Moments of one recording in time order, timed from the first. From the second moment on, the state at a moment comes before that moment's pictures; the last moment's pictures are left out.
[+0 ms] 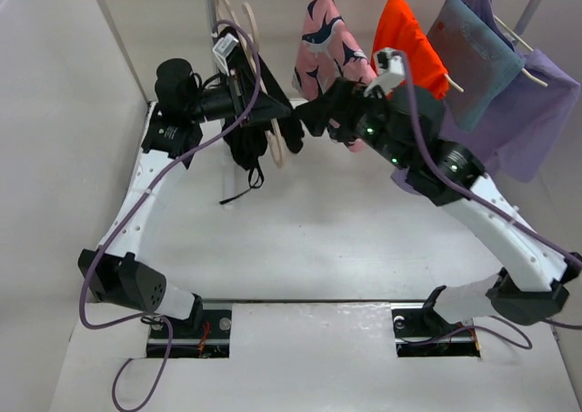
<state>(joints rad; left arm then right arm) -0.27 1.41 1.53 -0.13 1.05 -0.96 0.83 1.40 1.78 -0.46 0.19 0.61</state>
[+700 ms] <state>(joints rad) -0.25 1.79 1.96 0.10 1.02 -1.24 0.83 1.26 1.69 -0.58 0.32 0.58</state>
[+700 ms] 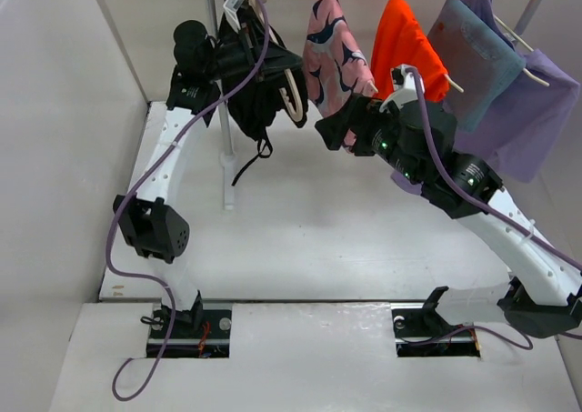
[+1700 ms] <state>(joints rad) -0.20 1.99 2.05 0.34 1.06 -1.40 0.83 1.27 1.65 -0.65 0.32 0.60</state>
